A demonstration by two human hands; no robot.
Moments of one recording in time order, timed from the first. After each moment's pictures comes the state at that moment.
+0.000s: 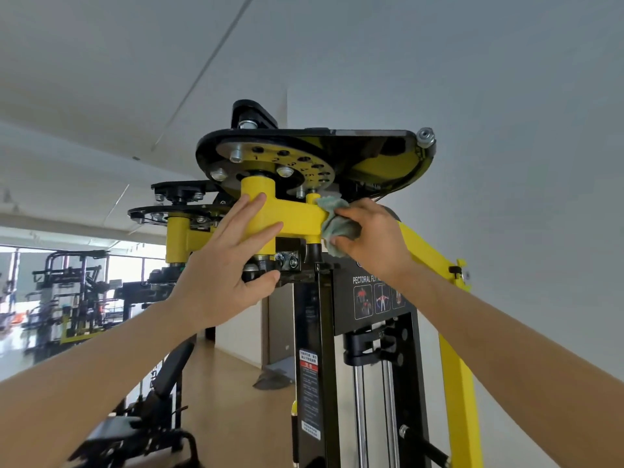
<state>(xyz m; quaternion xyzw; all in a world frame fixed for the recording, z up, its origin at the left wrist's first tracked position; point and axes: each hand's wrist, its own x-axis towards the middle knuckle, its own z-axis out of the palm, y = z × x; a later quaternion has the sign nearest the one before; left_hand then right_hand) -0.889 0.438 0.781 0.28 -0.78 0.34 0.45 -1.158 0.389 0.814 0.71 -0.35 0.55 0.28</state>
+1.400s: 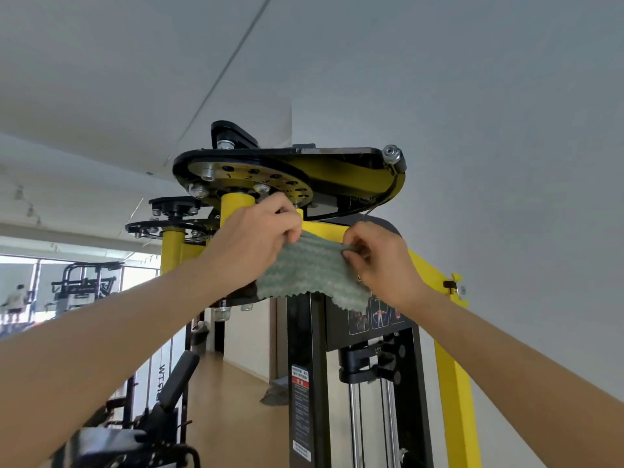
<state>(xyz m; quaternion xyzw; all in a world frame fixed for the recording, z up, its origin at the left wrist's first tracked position) -0.959 0.451 0.839 0.25 -0.77 0.43 0.41 -1.201 0.401 0.800 0.75 -0.24 0.57 0.24</state>
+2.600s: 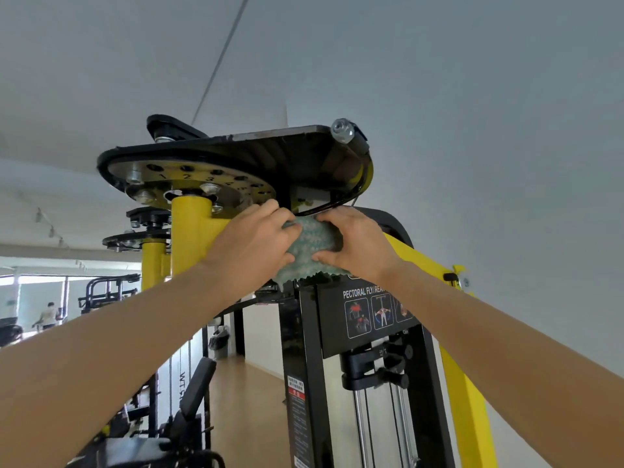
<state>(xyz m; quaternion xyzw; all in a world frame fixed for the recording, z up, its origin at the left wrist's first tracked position) -1.013 0.409 0.850 0.36 -0.66 0.63 0.19 -1.220 0.329 0.834 0.76 -0.27 0.52 0.28</state>
